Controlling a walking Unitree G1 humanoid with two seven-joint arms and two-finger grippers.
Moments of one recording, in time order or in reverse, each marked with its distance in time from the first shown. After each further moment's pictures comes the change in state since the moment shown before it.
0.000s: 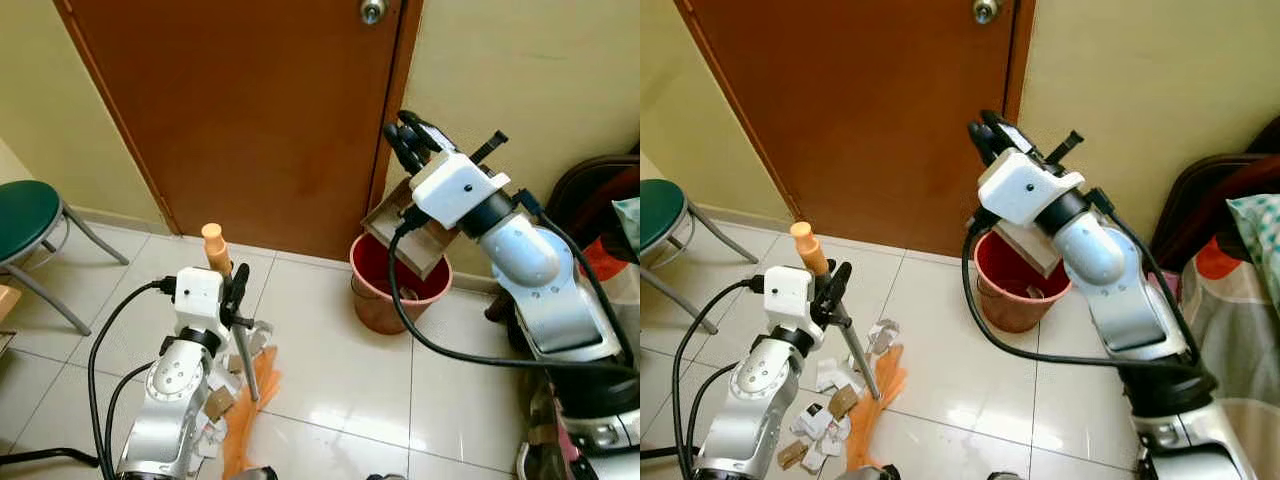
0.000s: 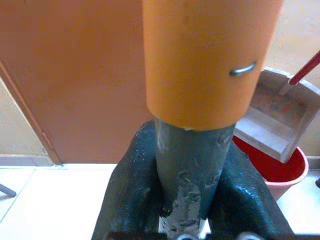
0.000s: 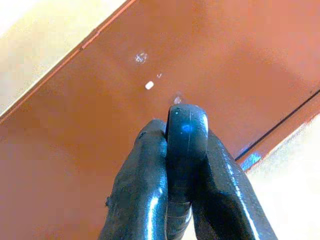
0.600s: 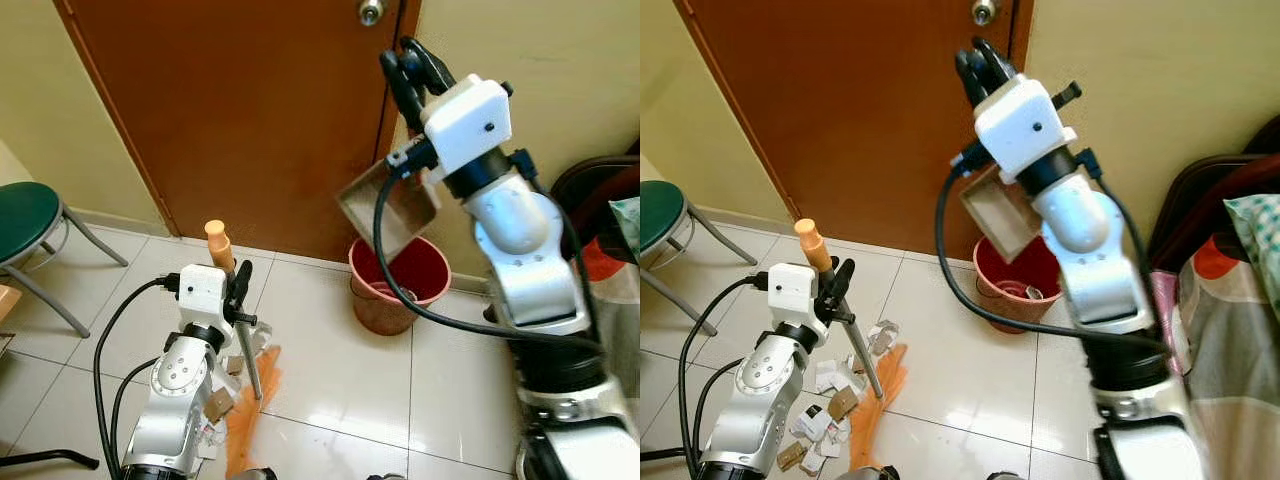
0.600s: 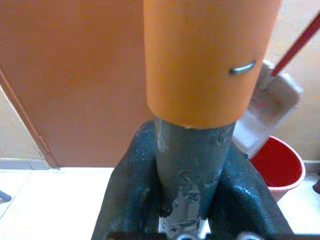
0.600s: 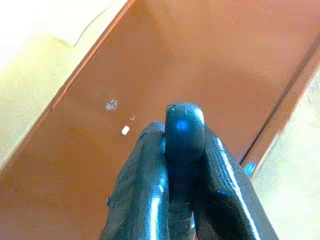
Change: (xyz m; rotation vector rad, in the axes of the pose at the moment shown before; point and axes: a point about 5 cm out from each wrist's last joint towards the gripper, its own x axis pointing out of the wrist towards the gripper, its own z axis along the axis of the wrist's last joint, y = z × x) left arm 0.005 -0.002 0.000 -0.007 -0.010 -0.002; right arm 0.032 -0.015 0.031 0.253 -0.127 -0.203
